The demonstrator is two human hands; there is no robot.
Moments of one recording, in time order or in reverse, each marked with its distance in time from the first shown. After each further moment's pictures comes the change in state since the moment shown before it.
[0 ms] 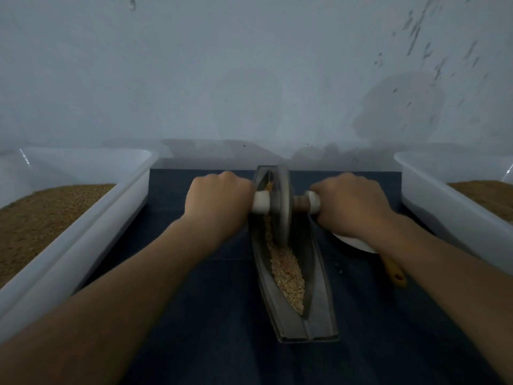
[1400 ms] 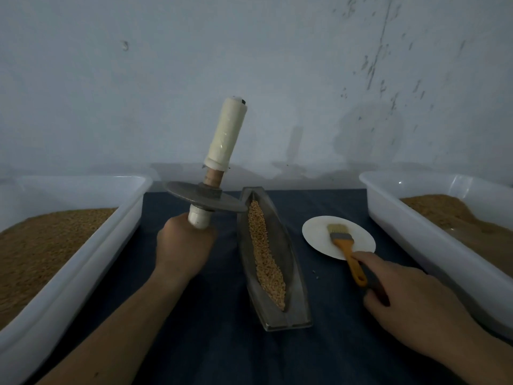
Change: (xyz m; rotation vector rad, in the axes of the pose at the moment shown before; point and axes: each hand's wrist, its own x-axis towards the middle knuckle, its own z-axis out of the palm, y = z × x) left_hand -0.051 -0.015 0.023 -1.171 0.089 -0.741; right_hand -0.169 0.029 -0.025 0.186 -0.176 0.208
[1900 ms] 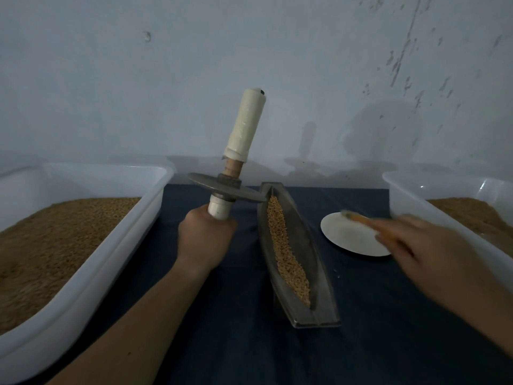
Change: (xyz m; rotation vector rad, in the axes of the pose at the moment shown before) left_hand 0.005 -0.005 0.001 -0.101 -0.003 -0.009; right_hand 0.042 0.003 -0.025 0.022 0.353 -0.286
